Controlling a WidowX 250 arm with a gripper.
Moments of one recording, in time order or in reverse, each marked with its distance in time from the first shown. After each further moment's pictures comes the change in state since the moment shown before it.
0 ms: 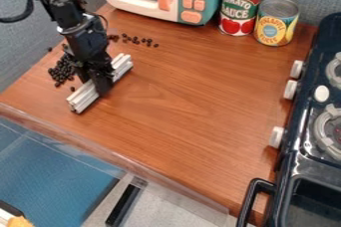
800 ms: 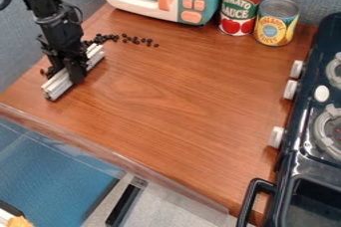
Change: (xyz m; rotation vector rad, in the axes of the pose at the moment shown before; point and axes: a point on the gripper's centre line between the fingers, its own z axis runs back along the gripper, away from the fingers) arm -0.004 0.043 0.007 0.072 0.028 0.066
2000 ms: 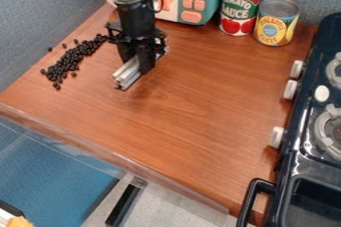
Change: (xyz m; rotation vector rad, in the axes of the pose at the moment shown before) arm 0.061 -0.100 0.004 -0.039 0.114 0.052
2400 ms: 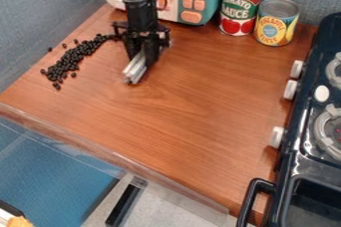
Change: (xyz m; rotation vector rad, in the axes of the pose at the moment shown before) arm 0.041 0.019 -0.010 -0.022 -0.015 0.088
